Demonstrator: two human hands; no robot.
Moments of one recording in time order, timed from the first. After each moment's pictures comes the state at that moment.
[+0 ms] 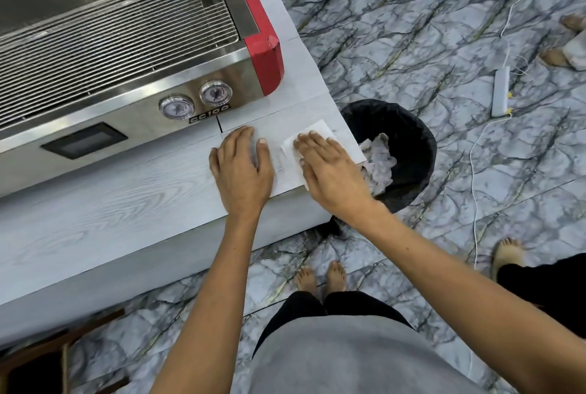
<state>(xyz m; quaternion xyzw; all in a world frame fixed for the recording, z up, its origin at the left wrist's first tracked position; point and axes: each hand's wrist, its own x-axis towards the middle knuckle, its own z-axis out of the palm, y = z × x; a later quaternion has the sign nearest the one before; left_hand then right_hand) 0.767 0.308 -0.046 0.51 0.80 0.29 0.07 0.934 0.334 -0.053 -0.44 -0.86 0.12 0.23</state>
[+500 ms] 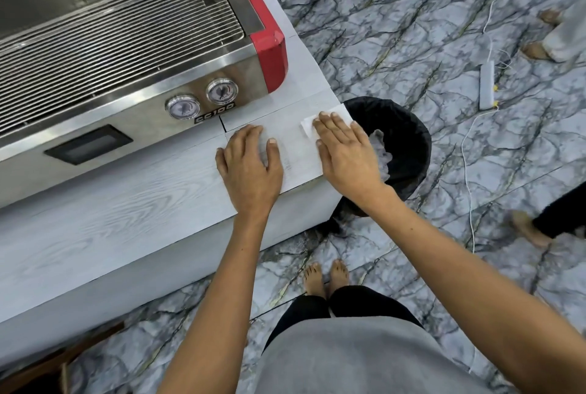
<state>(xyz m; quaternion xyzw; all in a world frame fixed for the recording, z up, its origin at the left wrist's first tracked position) 0.765 0.304 -0.047 0.53 0.79 0.30 0.08 0.935 0.347 -0.058 -0.55 -0.81 0.07 0.21</state>
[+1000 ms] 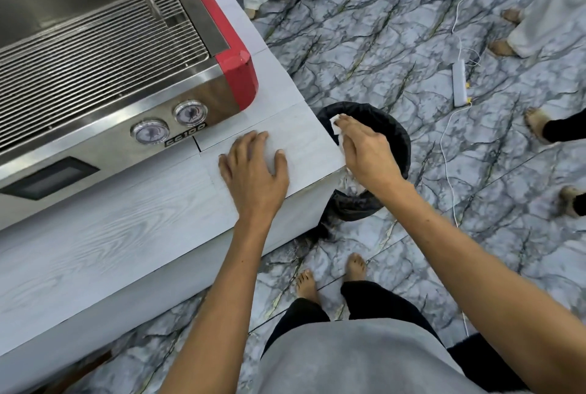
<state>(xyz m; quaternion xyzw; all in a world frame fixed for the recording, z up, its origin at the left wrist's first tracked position) 0.798 0.328 -0.048 0.58 0.76 0.26 0.12 1.005 0.380 -0.057 -0.56 -0.75 0.16 0.31</state>
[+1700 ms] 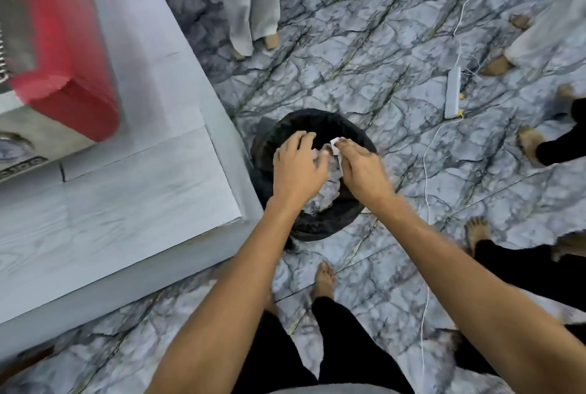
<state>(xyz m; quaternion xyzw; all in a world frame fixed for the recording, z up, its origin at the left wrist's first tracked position) 1.013 0.459 -0.133 0.64 0.70 0.20 0.25 1.173 0.475 -0.163 -0.56 -0.78 0.19 0.19</state>
